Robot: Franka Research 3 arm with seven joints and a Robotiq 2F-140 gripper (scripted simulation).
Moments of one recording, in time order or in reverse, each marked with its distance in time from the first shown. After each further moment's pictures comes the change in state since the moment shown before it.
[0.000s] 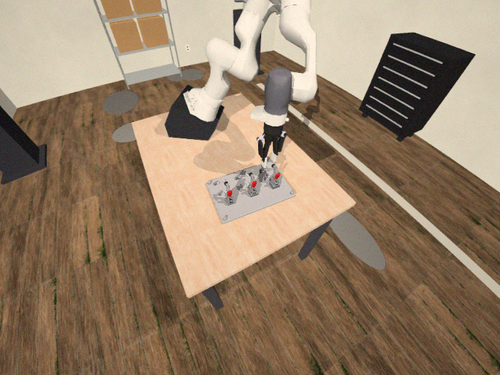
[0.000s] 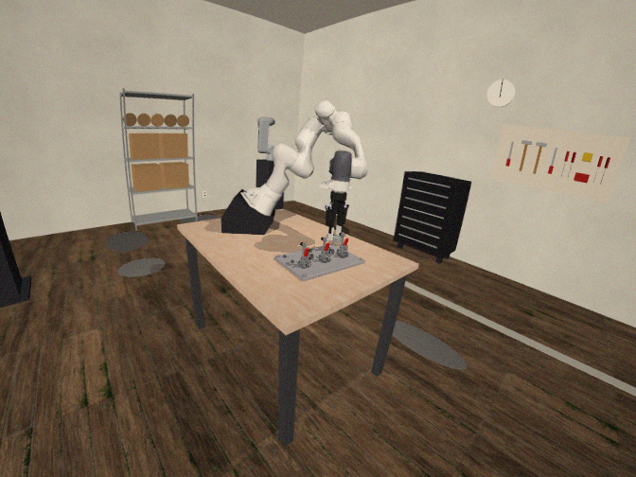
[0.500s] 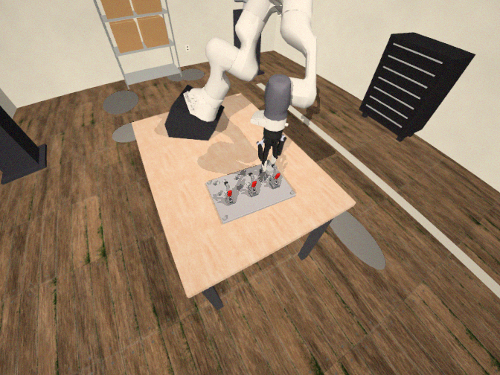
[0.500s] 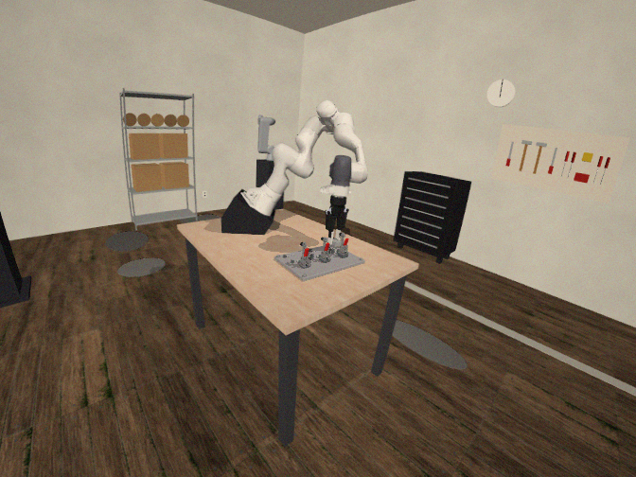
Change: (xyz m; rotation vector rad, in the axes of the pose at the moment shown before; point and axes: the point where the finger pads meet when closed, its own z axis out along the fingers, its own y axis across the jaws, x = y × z) arm 0.000 0.001 0.021 -0.002 0.004 0.004
